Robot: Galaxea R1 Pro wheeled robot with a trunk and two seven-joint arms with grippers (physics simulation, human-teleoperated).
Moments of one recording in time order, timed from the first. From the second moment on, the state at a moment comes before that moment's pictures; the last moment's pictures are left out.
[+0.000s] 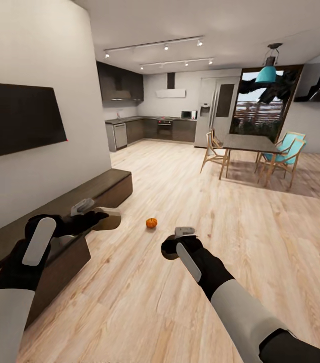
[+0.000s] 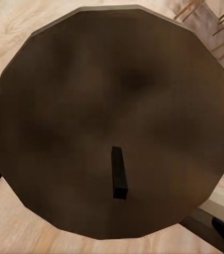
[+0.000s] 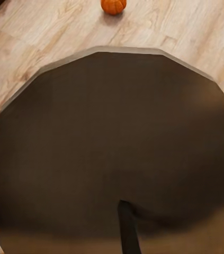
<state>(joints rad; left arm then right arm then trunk) -0.75 0.19 0.03 -1.28 0.91 1.00 0.25 -0.82 0.17 0.39 -0.79 -0.43 0.68 -0.34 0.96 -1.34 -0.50</state>
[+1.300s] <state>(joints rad) -0.74 0.19 0.03 -1.25 0.93 0.99 0.25 -0.82 0.17 0.43 -0.79 -0.43 0.67 -0.34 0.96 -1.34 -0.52</state>
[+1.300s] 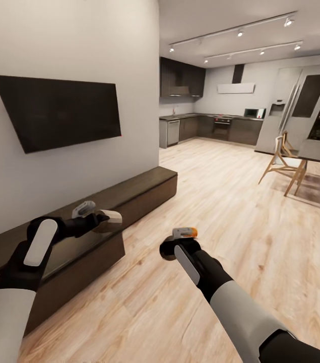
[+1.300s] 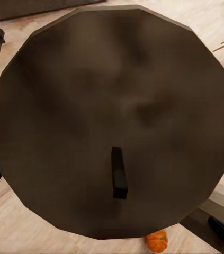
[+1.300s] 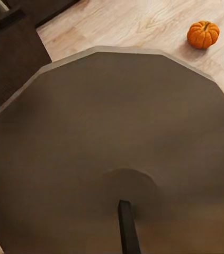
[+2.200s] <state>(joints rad) -0.74 0.19 0.03 -1.21 0.98 0.99 0.25 -0.82 0.17 0.46 -0.79 -0.44 0.67 -0.34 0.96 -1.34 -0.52</state>
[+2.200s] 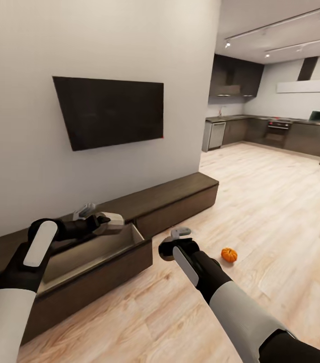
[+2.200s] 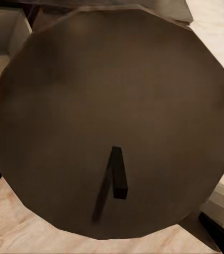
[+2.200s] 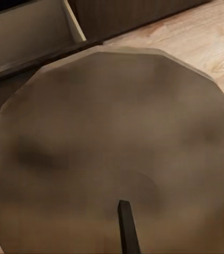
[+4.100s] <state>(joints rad) -0.74 0.19 0.06 -1.16 1.01 0.98 0.24 -0.82 0.17 0.47 -0.79 -0.44 0.67 -0.34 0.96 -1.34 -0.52</state>
